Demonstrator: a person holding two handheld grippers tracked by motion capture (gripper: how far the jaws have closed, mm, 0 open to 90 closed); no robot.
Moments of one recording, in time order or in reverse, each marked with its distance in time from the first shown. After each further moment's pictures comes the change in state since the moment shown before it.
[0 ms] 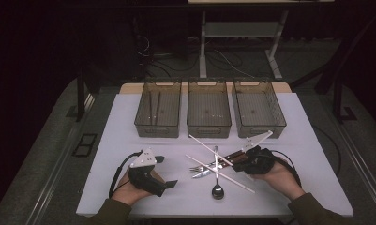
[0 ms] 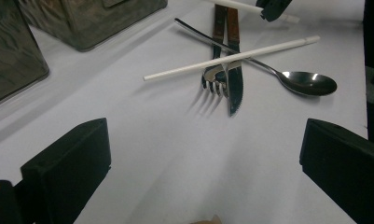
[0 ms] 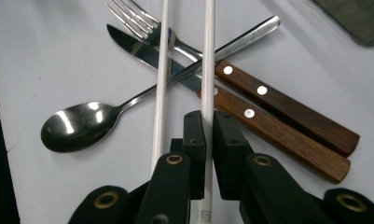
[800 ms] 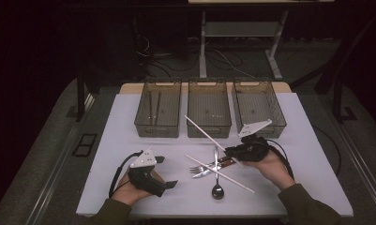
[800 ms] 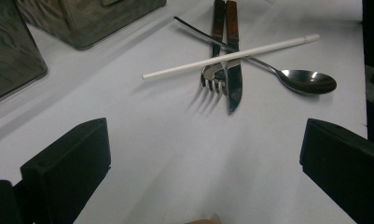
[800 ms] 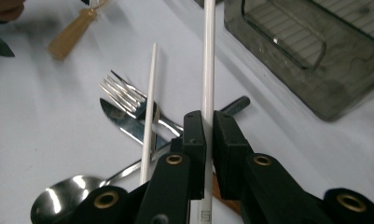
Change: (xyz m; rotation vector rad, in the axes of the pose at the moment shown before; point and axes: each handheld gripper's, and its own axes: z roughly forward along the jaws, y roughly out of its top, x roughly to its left) left arm 0.000 -0.001 0.001 0.003 -0.004 -0.003; right arm -0.012 0.031 0.000 -0.152 -0.002 0.015
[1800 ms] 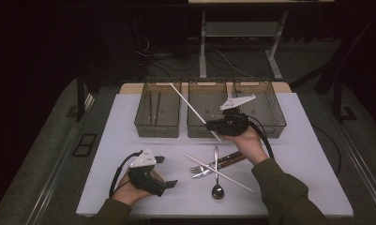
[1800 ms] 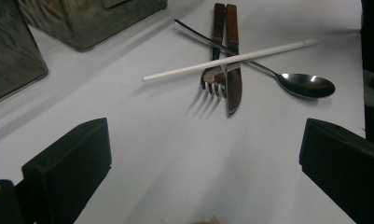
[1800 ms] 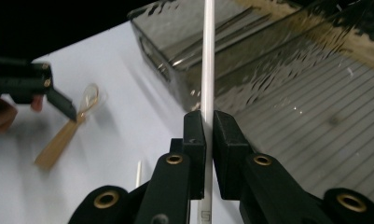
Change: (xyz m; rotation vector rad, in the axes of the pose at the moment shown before) left arm 0.000 0.000 0.000 -0.012 -0.003 -0.007; right arm -0.009 0.082 0.021 -0.162 -0.036 0.032
